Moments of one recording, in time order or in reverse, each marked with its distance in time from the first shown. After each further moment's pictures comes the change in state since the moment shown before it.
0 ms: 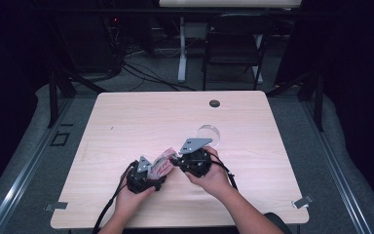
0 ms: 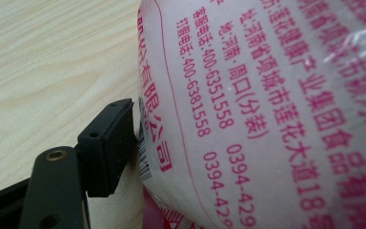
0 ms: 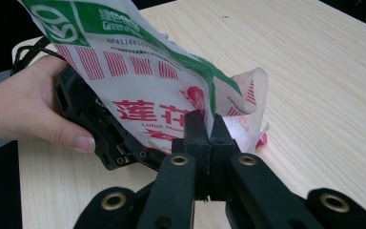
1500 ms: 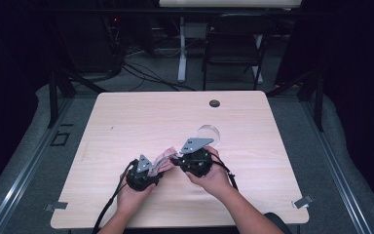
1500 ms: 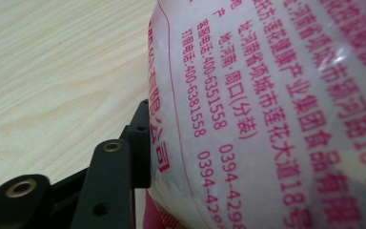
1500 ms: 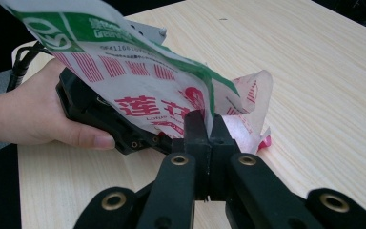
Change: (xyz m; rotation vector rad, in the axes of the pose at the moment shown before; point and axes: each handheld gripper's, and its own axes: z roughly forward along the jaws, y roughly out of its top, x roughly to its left) left arm 0.001 0.002 -0.001 -0.056 0.023 0.024; right arm -0.001 -0.001 -0.002 -0.009 -0.002 0.000
